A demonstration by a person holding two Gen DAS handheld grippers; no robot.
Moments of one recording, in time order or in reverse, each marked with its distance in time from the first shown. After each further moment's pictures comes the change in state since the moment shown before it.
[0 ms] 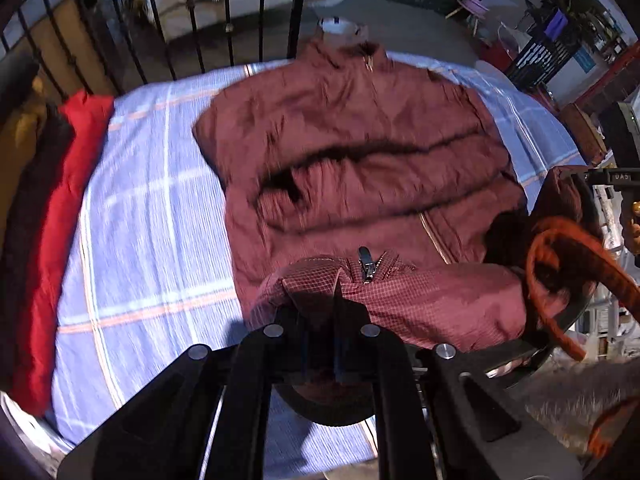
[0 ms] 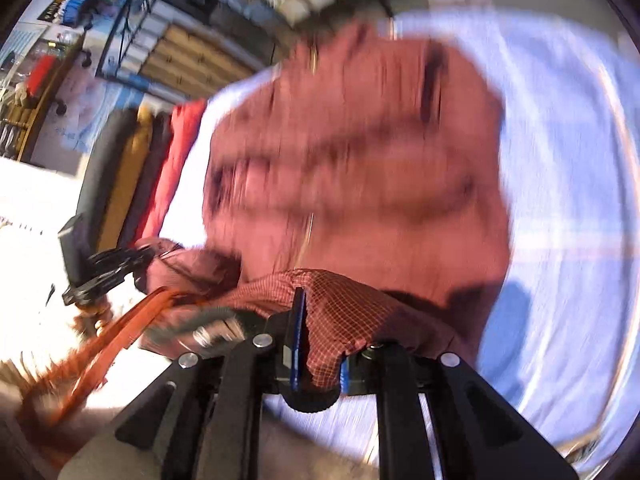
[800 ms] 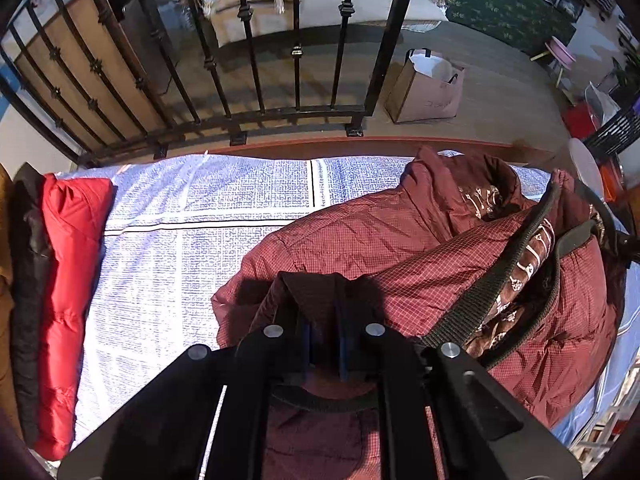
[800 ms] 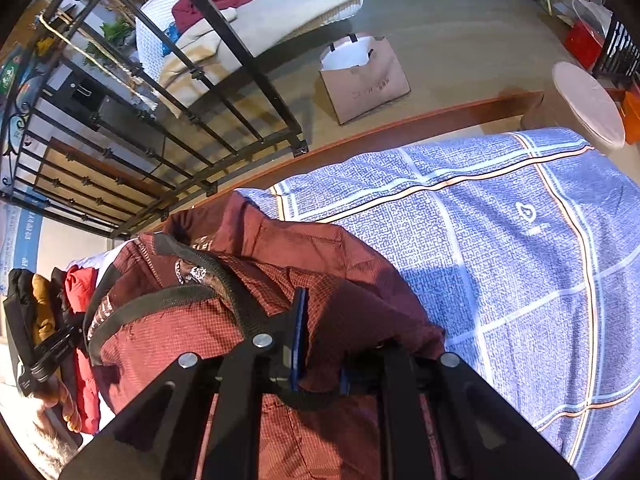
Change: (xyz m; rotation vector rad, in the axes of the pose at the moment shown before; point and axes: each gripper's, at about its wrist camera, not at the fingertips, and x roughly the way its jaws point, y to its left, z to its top) left arm 0.134 0.121 0.191 -0.217 0.016 0.157; right arm 0.057 -0.065 0.213 0.237 -0.183 -0.314
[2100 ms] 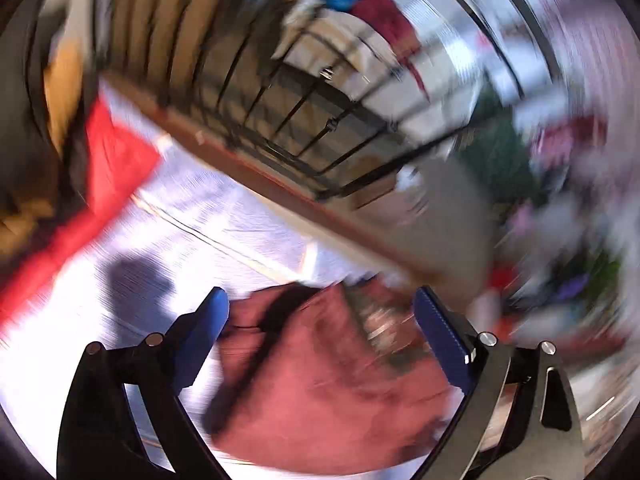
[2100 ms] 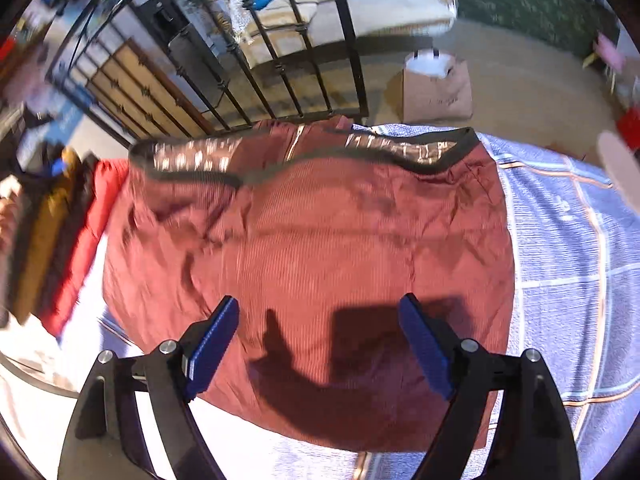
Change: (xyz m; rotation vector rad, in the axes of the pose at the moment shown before) left arm -0.114 0.122 0.015 -0.403 -0.148 -0.259; right arm -0.042 0.079 -0.118 -0.339 -0.027 0.011
